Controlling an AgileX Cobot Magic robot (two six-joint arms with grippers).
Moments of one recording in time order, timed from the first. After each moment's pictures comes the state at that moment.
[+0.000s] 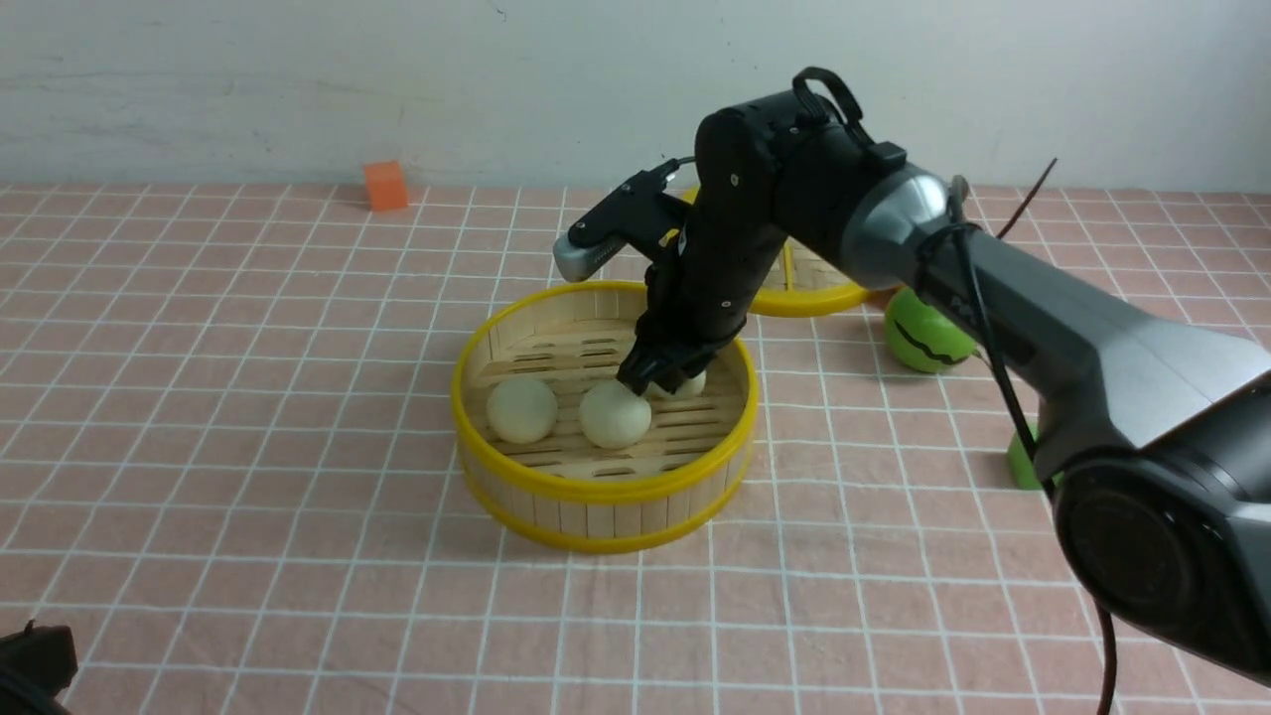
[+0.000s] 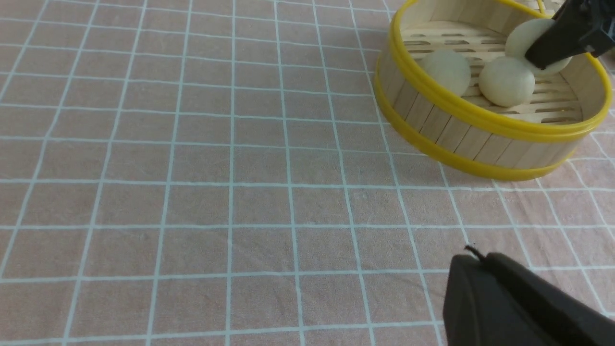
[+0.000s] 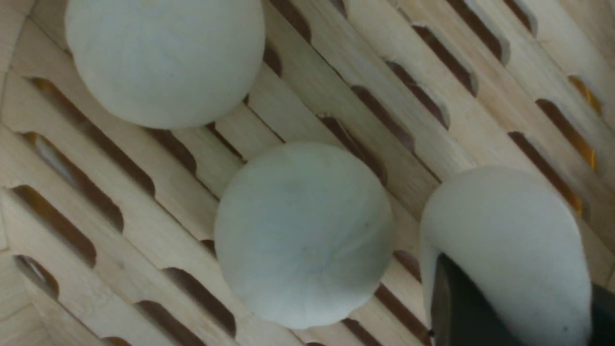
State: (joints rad) right arm 0.51 2.43 -2.35 0.06 1.11 -0.36; left arm -0.38 0.37 -0.35 0.26 0.51 -0.50
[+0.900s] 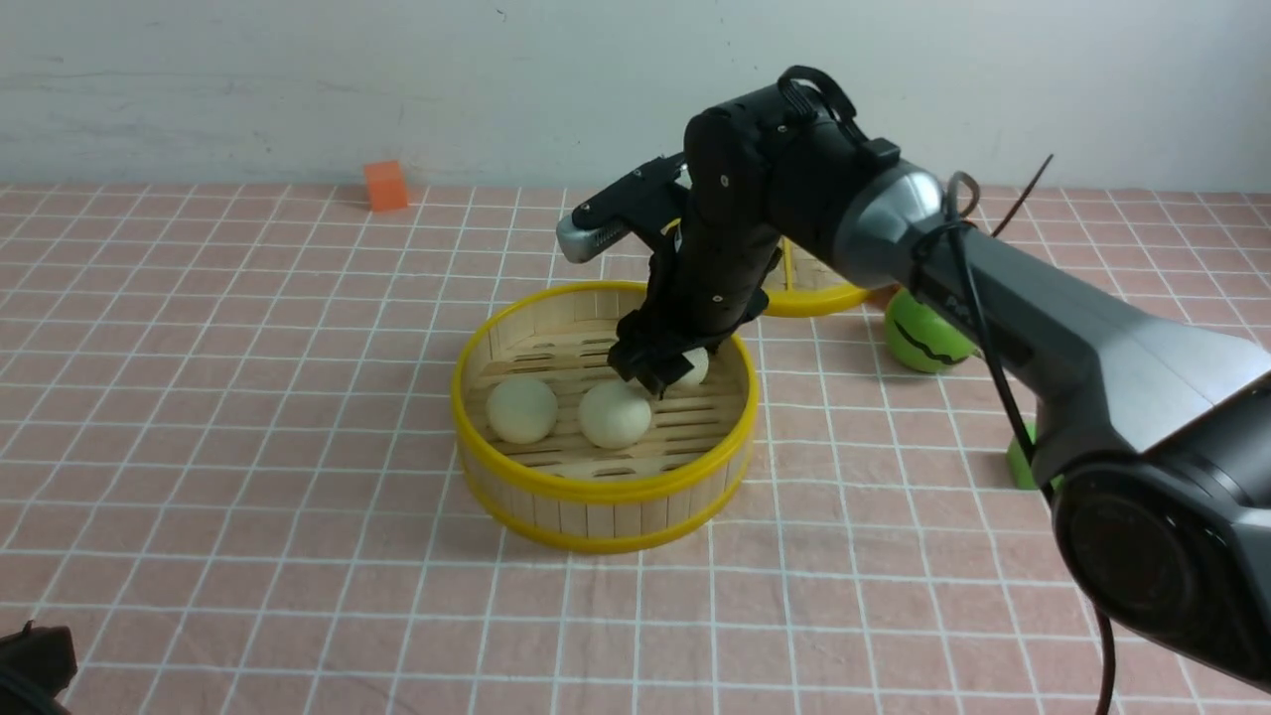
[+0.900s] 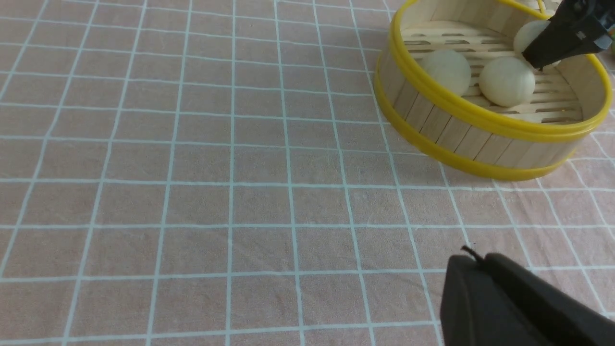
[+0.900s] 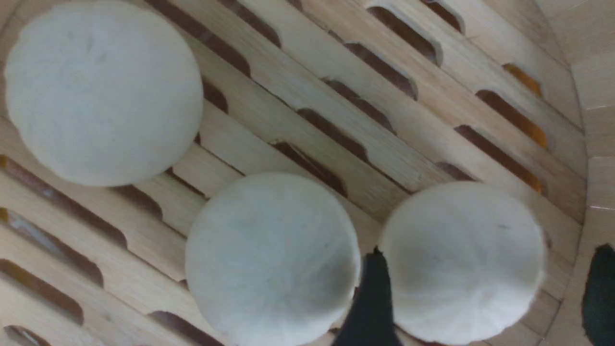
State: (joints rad) right arm 0.53 2.42 -2.35 -0.01 1.12 -0.15; left arm -0.38 0.37 -0.35 0.26 0.51 -0.50
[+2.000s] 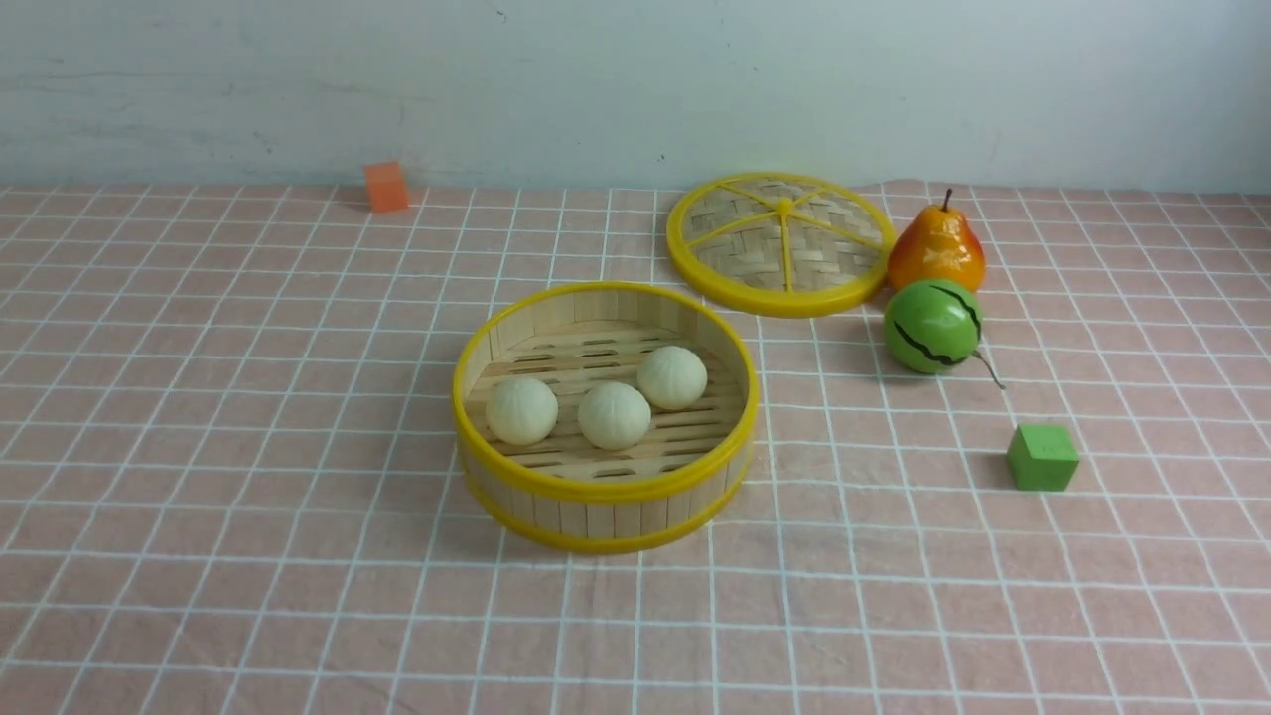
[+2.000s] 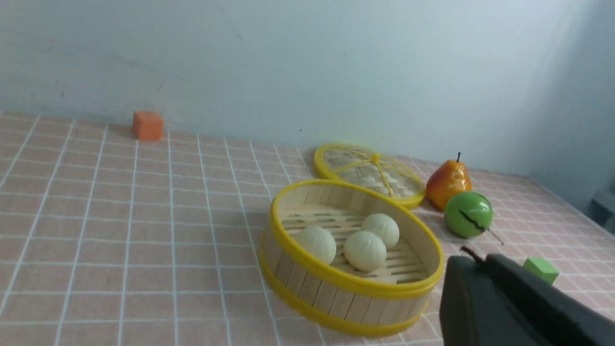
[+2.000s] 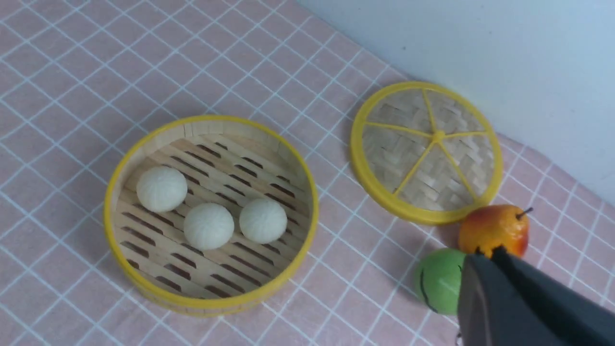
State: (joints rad) right arm 0.44 1.58 -2.07 -0.02 1.20 -0.16; left arm -0.38 0.04 -0.31 0.05 0.34 -0.34
